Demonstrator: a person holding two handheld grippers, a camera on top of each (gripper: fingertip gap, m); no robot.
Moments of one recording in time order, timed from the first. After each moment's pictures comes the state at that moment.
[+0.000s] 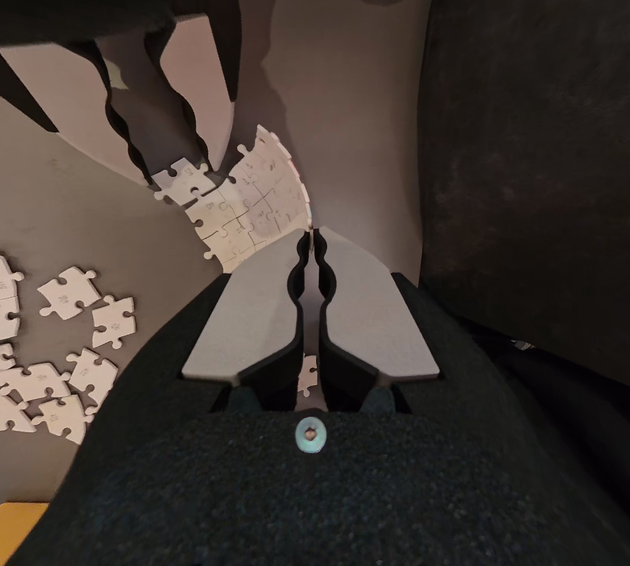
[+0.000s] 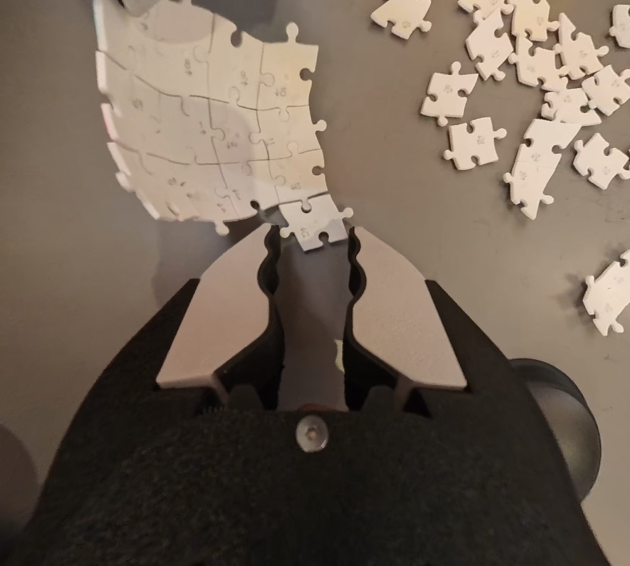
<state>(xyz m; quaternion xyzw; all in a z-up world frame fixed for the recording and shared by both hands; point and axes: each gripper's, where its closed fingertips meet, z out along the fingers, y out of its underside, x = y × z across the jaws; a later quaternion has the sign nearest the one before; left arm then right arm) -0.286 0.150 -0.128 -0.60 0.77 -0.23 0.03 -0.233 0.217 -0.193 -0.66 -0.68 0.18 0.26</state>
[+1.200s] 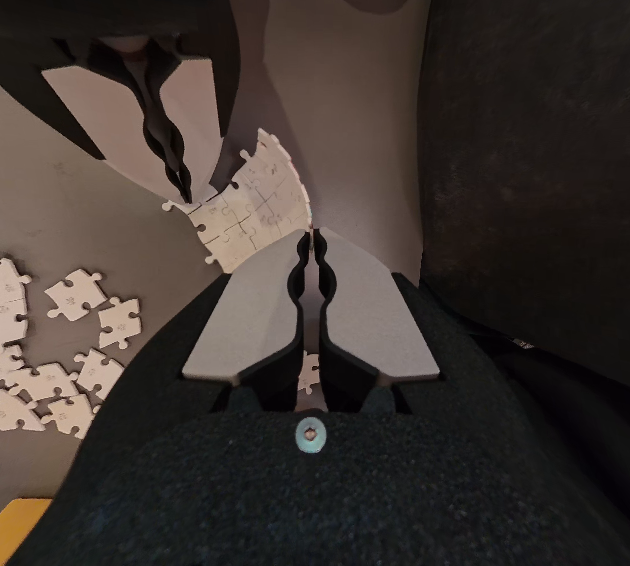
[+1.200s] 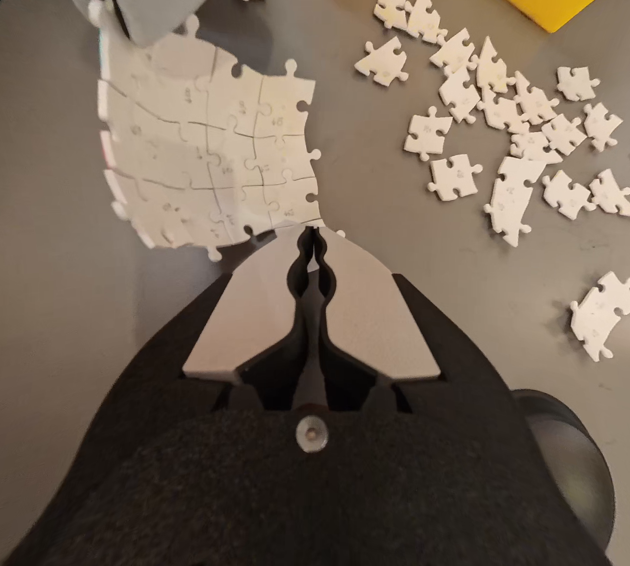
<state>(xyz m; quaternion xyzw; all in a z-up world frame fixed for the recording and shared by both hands) -0.284 0.151 -0.126 -0.60 0.77 -0.23 0.02 -0.250 0.222 -0.192 -0.64 -0.67 0.20 0.32</state>
